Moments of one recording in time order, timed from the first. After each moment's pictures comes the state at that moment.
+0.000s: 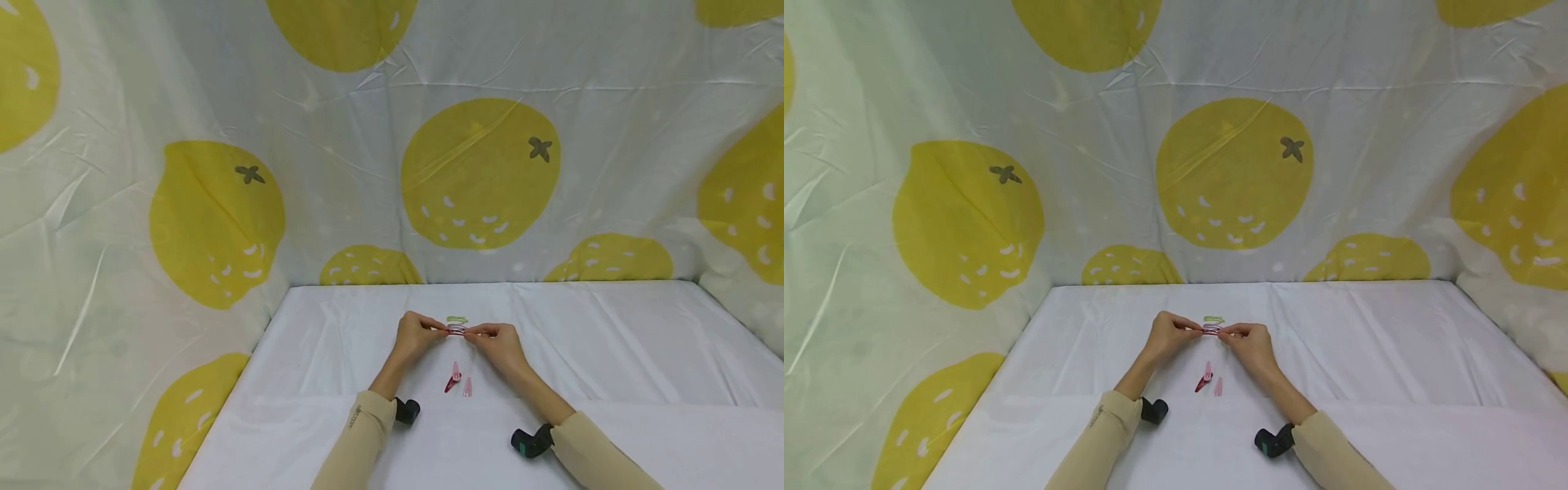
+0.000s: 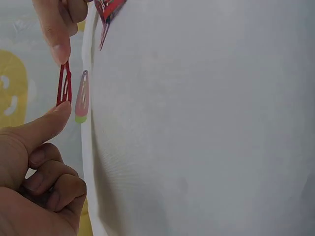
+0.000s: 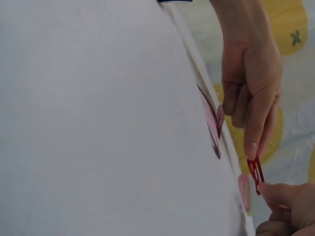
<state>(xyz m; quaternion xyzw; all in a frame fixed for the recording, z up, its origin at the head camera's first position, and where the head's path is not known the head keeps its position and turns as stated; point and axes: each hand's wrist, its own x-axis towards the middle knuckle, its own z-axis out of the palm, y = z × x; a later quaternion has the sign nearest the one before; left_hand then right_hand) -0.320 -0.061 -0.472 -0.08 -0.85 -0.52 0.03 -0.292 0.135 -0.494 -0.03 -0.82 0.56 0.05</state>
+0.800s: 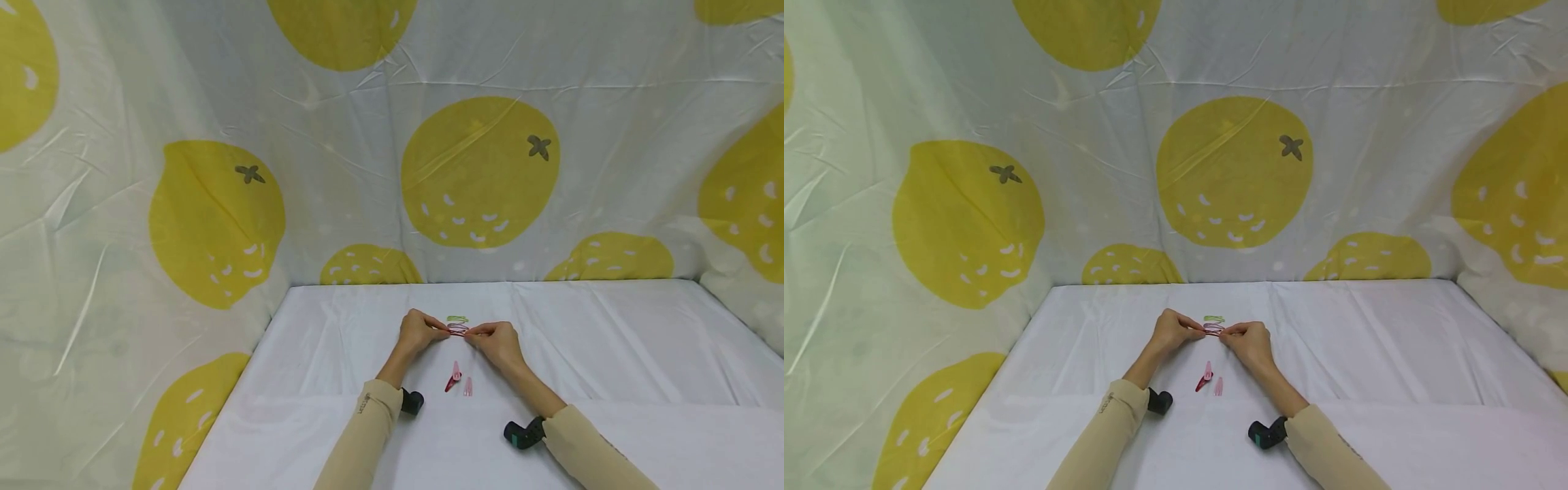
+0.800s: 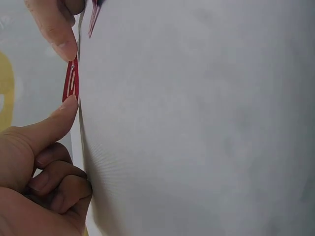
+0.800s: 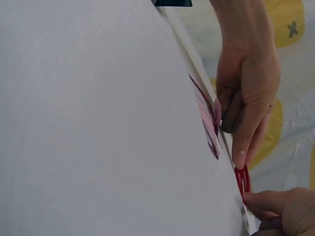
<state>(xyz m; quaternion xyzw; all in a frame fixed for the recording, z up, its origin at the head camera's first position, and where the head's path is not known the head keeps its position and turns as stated) -0.331 -0.055 -0.473 -0.05 -0.89 -0.46 0.01 -0.301 0.131 -0.499 -0.04 -0.85 0.52 0.07</state>
